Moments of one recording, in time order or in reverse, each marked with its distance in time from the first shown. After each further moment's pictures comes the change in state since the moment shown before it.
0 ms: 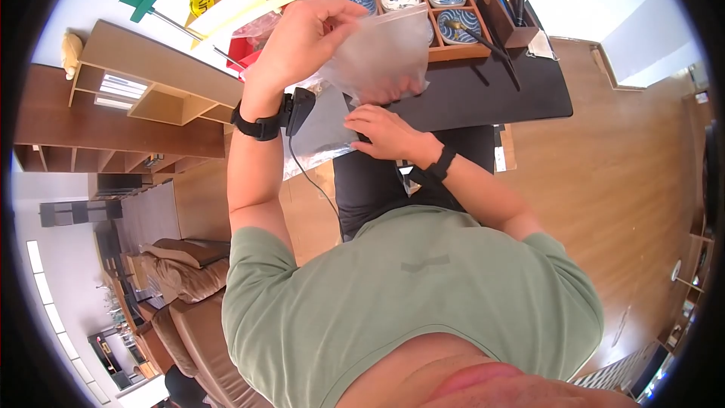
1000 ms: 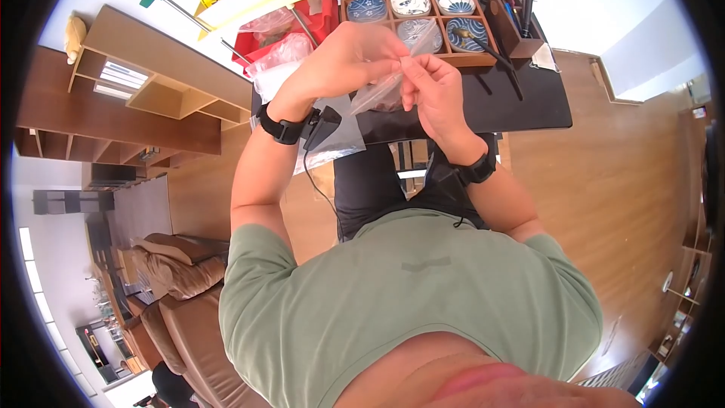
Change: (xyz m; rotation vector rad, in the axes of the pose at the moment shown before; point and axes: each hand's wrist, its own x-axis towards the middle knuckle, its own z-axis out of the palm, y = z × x) left_hand -0.014 -0.004 0.029 -0.469 -0.261 -0.118; right_hand 0.038 -0.048 -0.099 1.143 0.678 0.542
